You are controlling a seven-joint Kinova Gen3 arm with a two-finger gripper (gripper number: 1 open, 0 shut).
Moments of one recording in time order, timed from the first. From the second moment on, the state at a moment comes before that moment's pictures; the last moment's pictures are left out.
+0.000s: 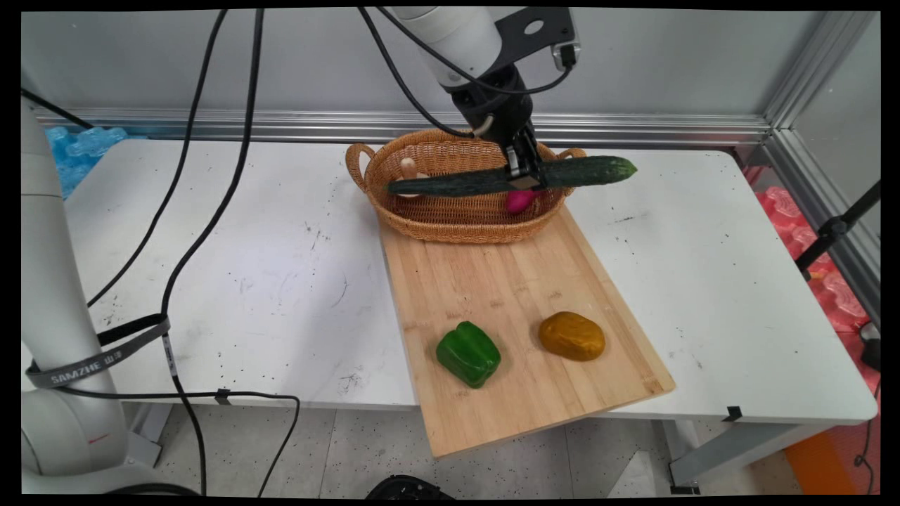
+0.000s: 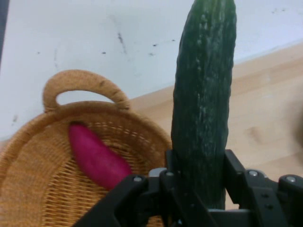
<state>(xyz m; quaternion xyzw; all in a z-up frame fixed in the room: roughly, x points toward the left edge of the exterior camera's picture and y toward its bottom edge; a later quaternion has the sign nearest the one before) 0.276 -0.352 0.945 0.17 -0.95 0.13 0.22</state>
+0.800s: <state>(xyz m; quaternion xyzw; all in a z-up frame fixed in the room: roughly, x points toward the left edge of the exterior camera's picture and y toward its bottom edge) 0.308 -0.410 0.885 0.15 -0.96 0.12 0.22</state>
